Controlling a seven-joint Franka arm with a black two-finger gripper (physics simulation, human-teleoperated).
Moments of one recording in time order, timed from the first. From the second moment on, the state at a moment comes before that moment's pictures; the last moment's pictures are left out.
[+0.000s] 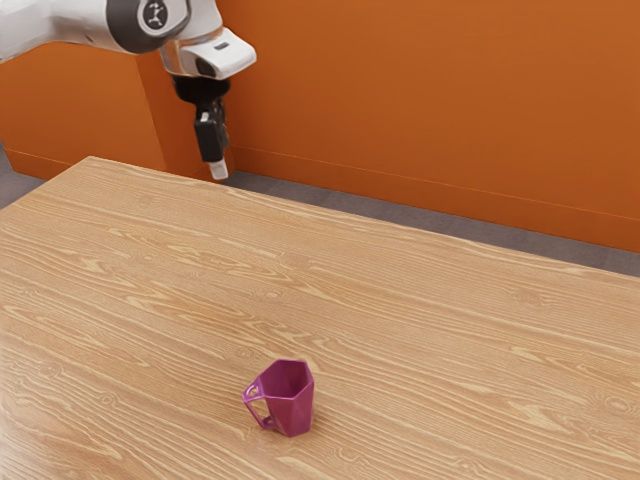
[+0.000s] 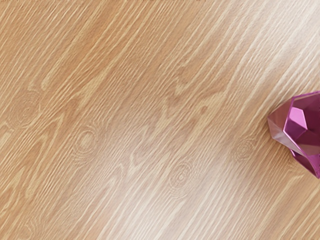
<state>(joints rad) 0.08 0.10 -0.18 -1.47 0.04 1.61 0.87</state>
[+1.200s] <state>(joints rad) 0.01 -0.18 -0.18 -2.44 -0.17 2.26 0.65</state>
